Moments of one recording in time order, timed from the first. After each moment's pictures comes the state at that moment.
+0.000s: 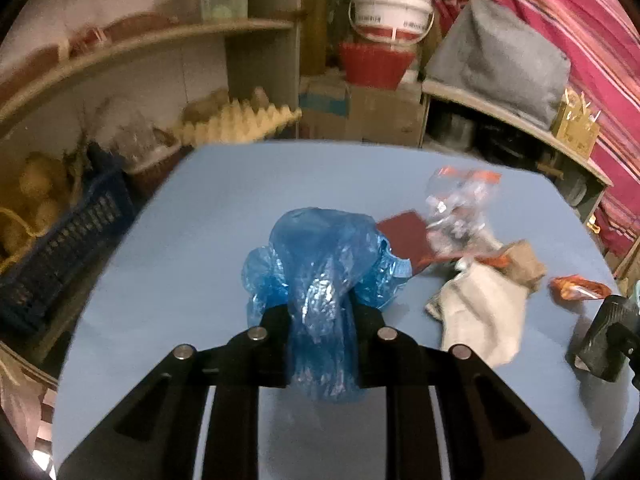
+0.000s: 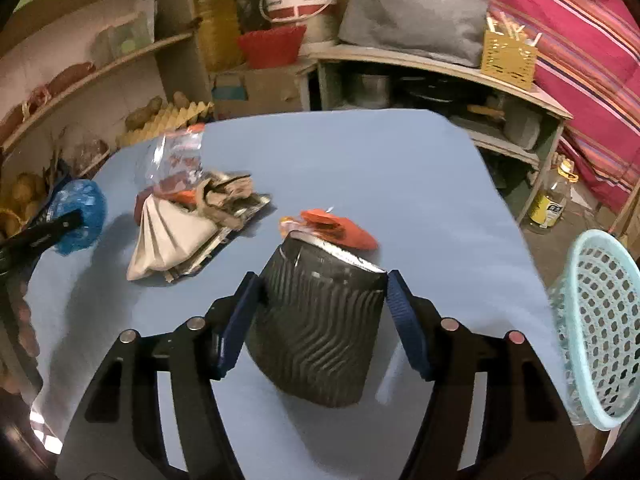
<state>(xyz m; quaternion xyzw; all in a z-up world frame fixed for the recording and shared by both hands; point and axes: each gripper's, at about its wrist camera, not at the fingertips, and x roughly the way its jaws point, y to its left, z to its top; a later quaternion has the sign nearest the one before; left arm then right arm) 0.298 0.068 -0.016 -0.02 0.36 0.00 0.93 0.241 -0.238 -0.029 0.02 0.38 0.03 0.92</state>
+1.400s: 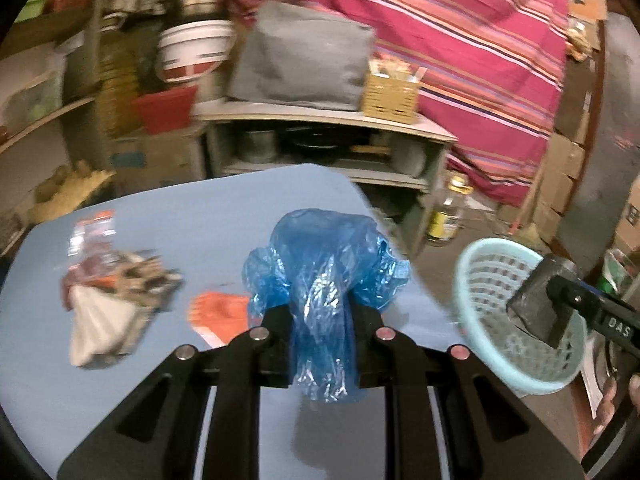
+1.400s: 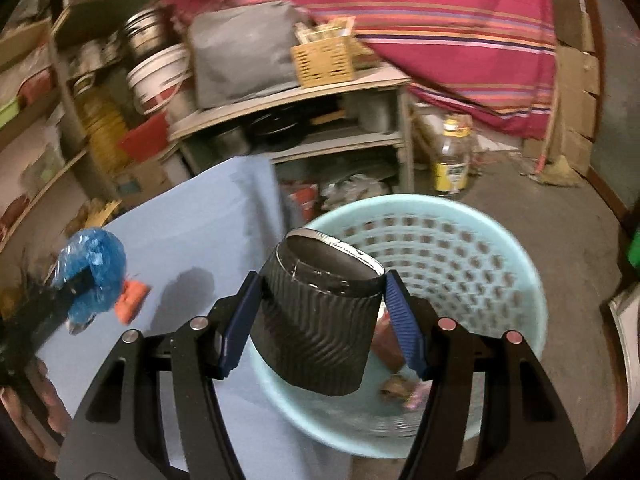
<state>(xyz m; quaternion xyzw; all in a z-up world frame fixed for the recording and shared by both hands) 0.231 -0.251 0.018 0.03 0.32 -0.22 0.92 0.139 -0.503 -0.002 0.15 0.32 -0.11 0.93</state>
